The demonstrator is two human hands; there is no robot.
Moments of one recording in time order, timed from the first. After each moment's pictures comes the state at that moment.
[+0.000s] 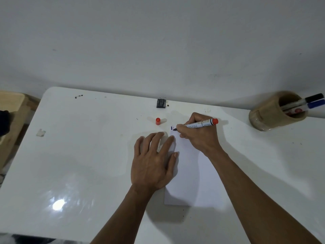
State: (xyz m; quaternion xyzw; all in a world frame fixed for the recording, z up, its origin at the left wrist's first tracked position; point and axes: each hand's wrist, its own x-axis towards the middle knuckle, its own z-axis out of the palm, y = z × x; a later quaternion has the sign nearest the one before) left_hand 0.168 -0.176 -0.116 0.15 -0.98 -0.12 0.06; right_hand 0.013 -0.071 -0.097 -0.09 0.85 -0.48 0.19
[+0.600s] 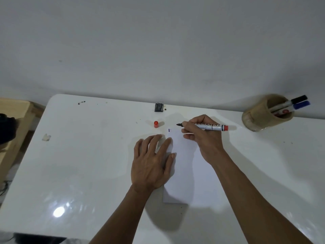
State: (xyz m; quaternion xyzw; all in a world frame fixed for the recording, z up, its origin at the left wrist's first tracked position) left_hand 0.169 -0.174 -0.113 0.15 -0.98 -0.14 0.08; right_hand 0.023 -0.056 -0.063 0.04 0.68 -0.69 0.24
